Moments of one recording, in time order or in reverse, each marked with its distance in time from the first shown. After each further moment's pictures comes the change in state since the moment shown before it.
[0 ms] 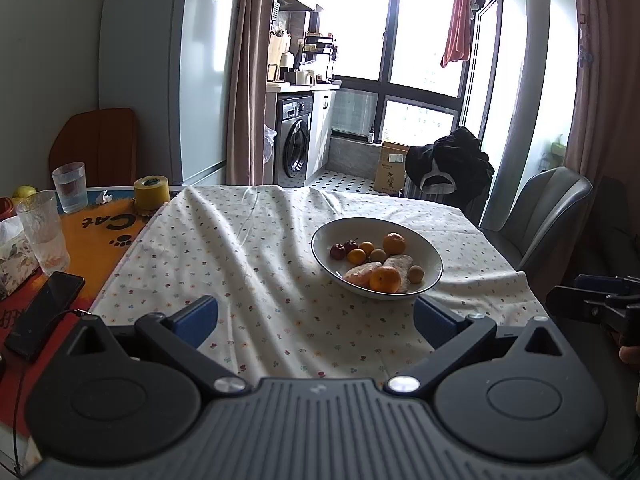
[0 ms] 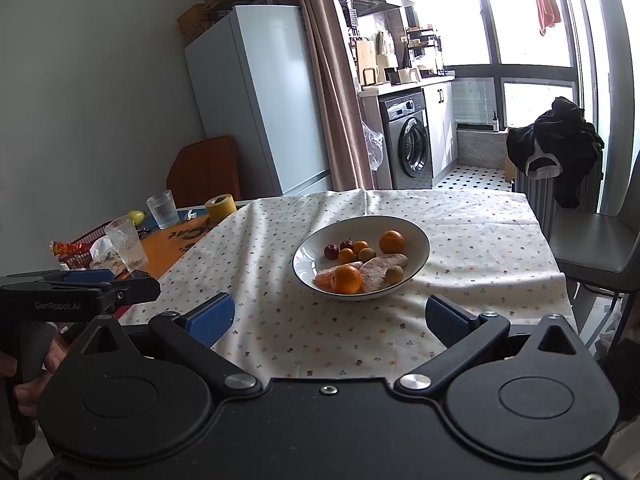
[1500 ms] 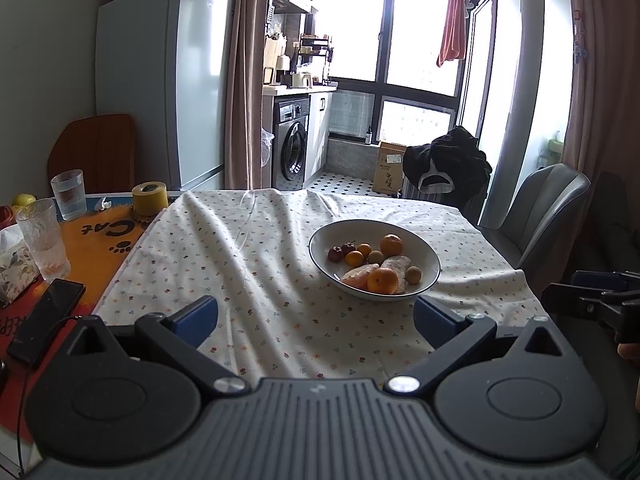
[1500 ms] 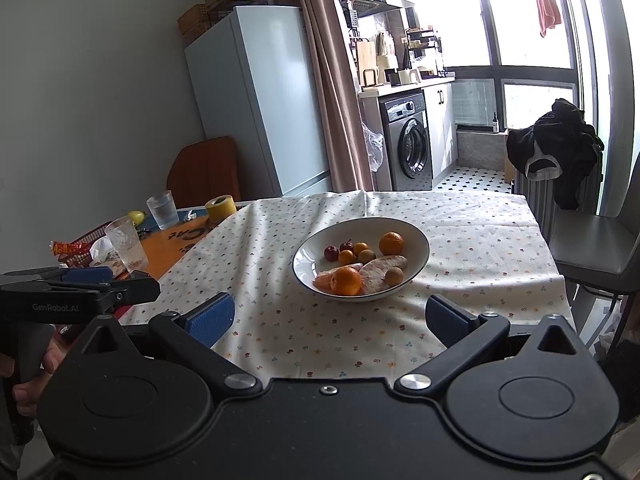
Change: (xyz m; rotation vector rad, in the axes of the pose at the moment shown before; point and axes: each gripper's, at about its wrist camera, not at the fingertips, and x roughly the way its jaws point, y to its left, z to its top) left arm -0.002 -0.001 0.003 0.015 -0.006 -0.002; right arm -0.001 -0.001 0.001 -0.001 -0.002 -0.001
